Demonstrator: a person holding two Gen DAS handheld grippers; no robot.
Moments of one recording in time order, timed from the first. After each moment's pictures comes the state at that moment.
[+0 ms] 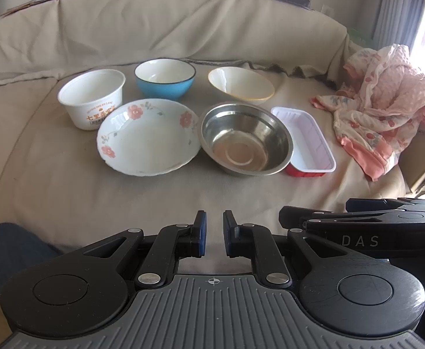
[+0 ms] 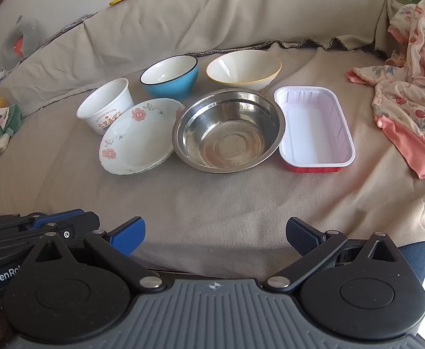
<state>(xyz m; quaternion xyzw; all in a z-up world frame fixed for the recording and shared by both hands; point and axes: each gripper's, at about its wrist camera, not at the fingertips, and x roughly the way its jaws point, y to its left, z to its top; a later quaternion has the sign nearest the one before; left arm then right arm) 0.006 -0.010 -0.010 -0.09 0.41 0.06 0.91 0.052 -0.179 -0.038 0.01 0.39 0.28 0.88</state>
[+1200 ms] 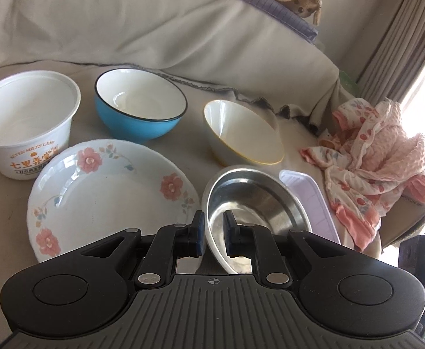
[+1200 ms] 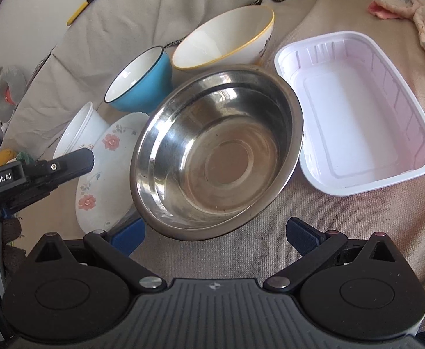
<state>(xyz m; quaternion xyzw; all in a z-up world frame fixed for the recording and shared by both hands) 0.163 0.102 -0.071 -0.21 0.36 -0.06 0.91 0.193 -0.151 -0.119 0.14 0.45 0.32 0.82</state>
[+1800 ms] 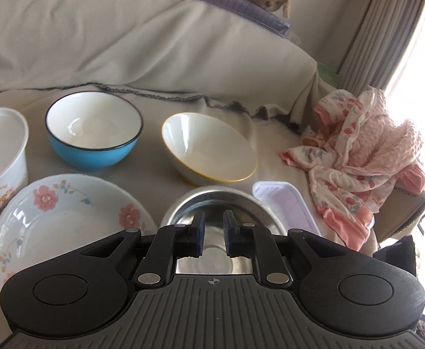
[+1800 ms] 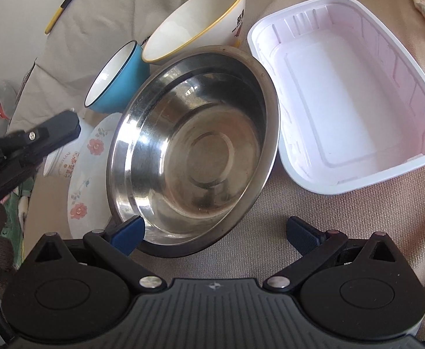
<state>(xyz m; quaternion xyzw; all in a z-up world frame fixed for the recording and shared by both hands) 0.199 0.061 -0.051 -0.16 0.34 -0.10 0.92 0.221 -0.153 -0.140 0.17 0.48 0.32 0.80</state>
